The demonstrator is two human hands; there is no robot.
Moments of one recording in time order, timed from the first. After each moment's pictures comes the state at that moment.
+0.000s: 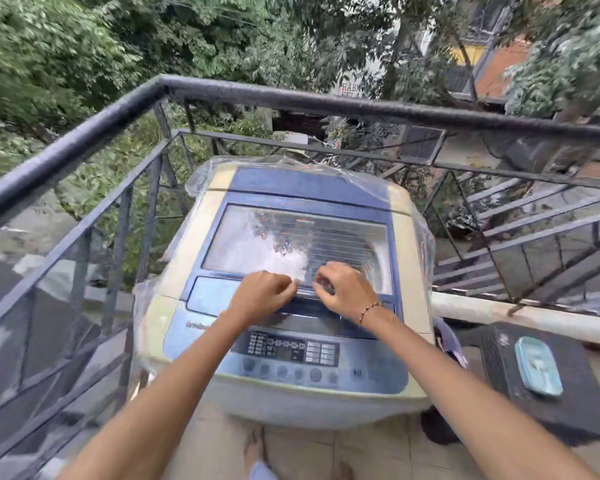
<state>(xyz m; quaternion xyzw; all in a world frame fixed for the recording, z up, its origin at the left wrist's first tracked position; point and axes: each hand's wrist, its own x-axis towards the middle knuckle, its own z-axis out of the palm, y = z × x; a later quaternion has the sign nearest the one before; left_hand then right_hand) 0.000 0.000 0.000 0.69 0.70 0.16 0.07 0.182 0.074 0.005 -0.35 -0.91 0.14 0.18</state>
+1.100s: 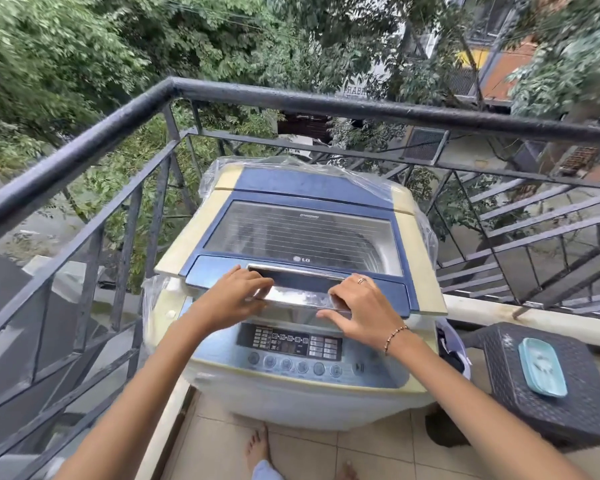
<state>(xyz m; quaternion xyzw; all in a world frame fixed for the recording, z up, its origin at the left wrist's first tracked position) -0.044 -0.046 0.026 0.75 0.65 0.12 0.11 0.218 0.036 0.019 -0.32 -0.93 0.10 0.17</state>
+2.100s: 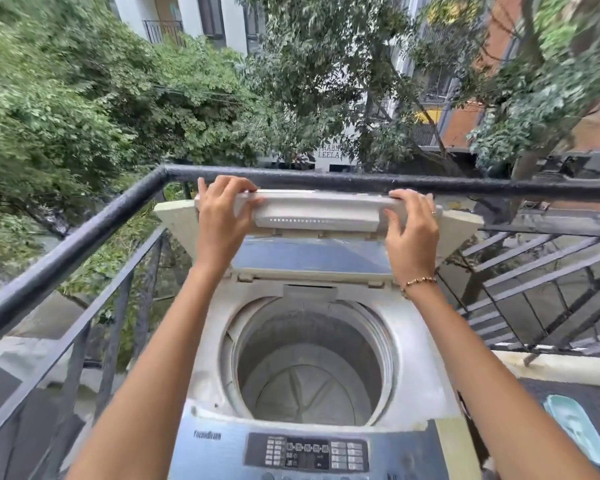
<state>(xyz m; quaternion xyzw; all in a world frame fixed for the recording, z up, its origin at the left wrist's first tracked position) -0.098 0.117 0.183 0.59 0.63 0.48 -0.13 0.170 0.181 0.165 -0.45 -0.70 -0.02 0.55</state>
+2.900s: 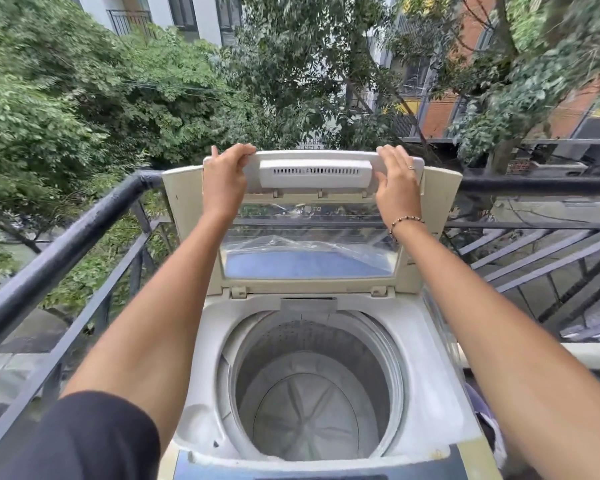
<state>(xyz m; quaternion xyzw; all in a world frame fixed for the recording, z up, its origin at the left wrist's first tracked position) -0.134 0.240 0.205 0.58 0.64 0.50 -0.06 0.134 0.308 0.183 -0.52 -0.73 -0.02 0.44</state>
